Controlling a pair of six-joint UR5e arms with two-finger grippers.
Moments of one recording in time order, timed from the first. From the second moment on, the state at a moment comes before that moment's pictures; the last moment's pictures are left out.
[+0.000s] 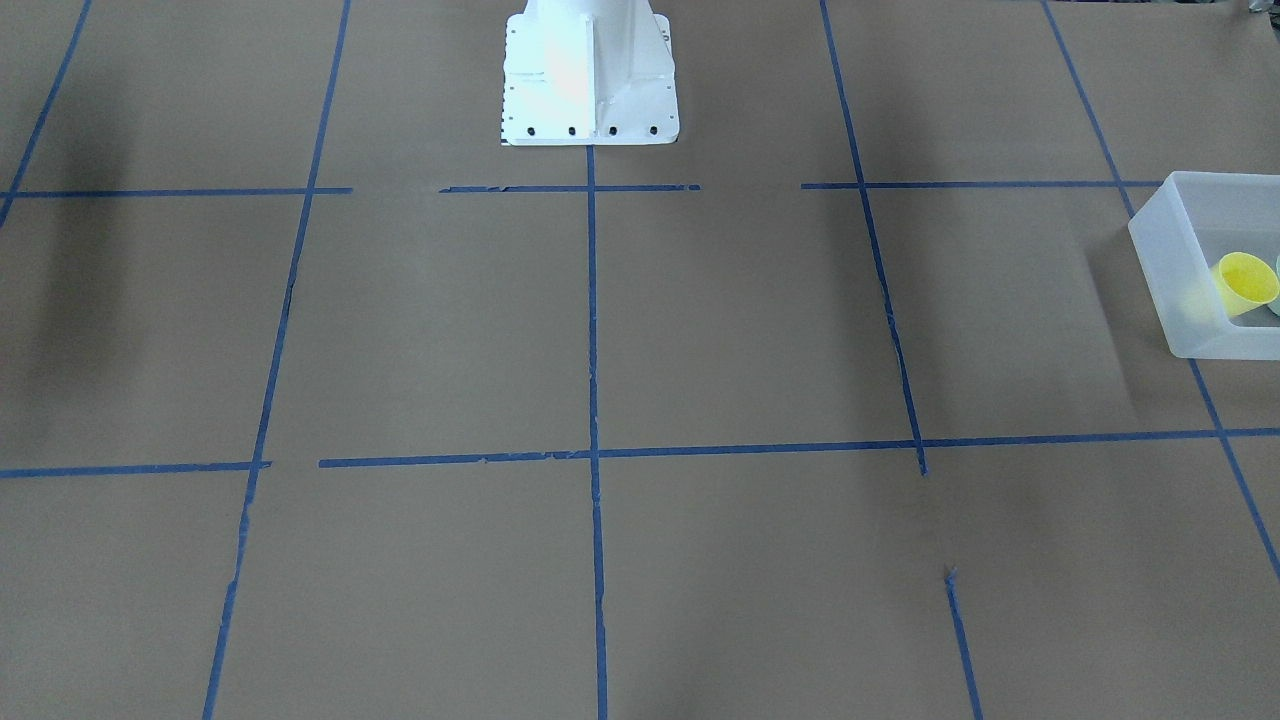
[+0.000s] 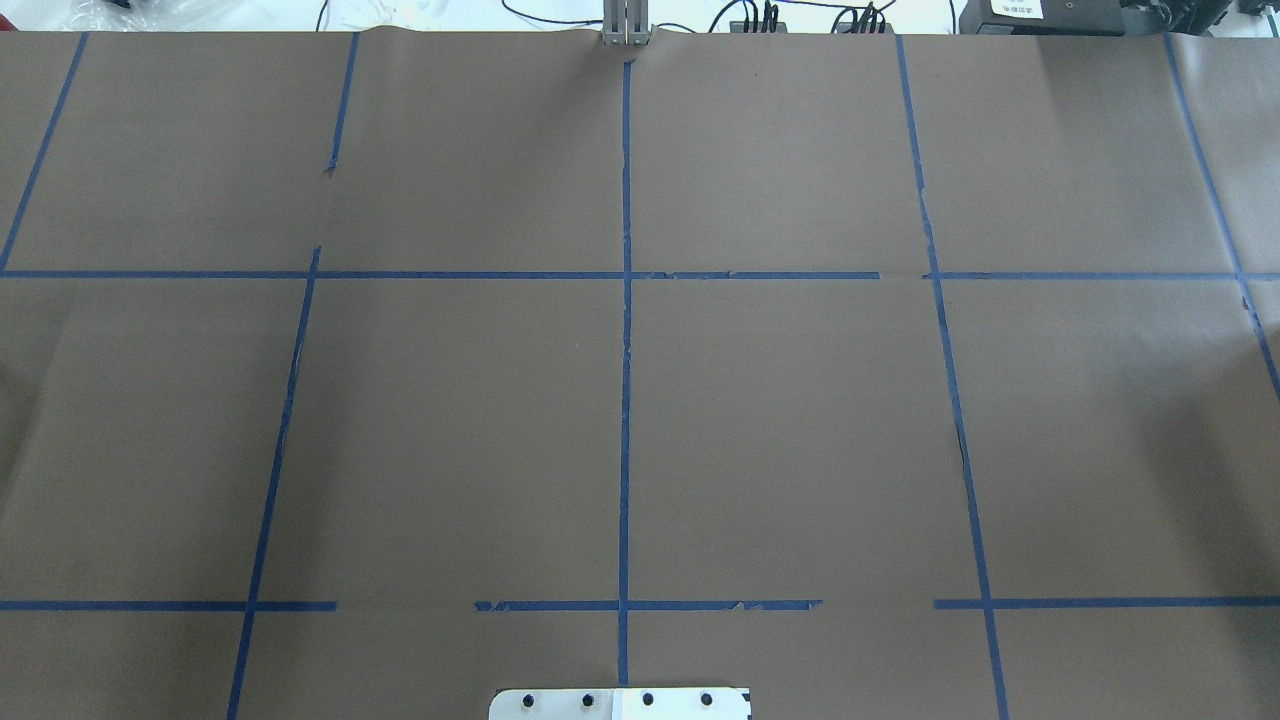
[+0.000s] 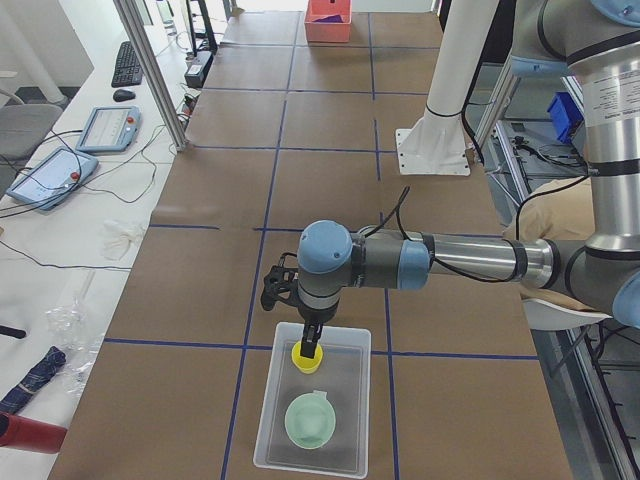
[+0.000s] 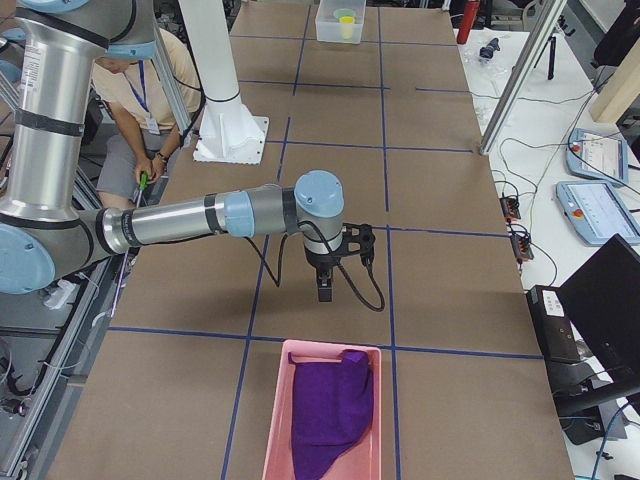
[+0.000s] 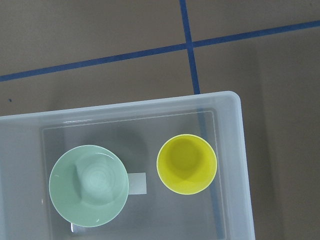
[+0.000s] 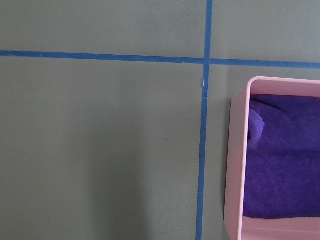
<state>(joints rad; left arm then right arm) -1.64 -1.34 -1.88 -1.55 -2.32 0.20 1.55 -1.82 2.02 -1.66 2.35 0.07</state>
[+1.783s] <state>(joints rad) -1.64 -1.36 -1.89 -1.55 -2.34 0.21 1.57 -1.82 1.96 -1.66 2.33 -0.02</state>
